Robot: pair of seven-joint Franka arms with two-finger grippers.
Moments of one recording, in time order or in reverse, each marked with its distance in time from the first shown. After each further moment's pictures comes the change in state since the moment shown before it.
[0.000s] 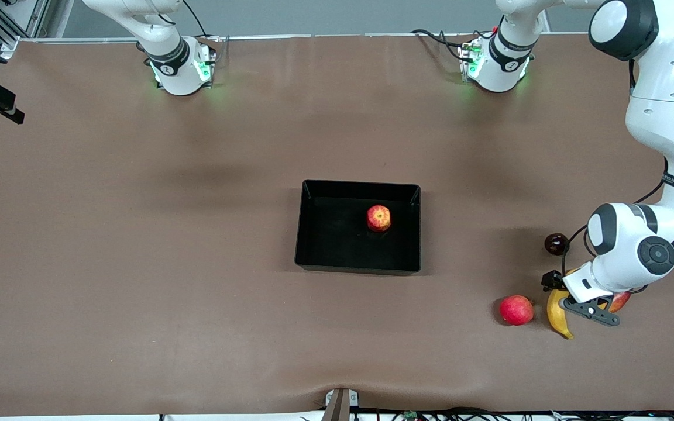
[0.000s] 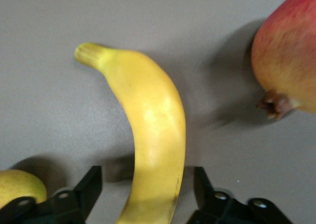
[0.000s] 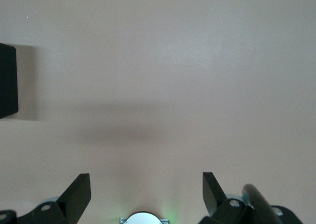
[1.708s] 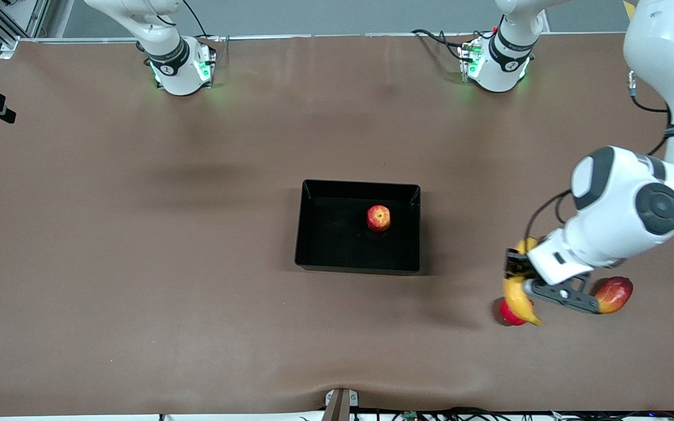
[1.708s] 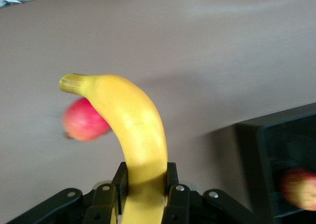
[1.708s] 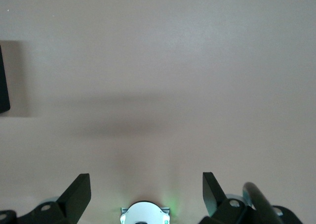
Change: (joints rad) left arm -0.031 -0.274 -0.359 0.030 -0.074 -0.352 -0.415; right arm -0.059 0.016 -0.002 -0.006 0.001 -0.034 0.000
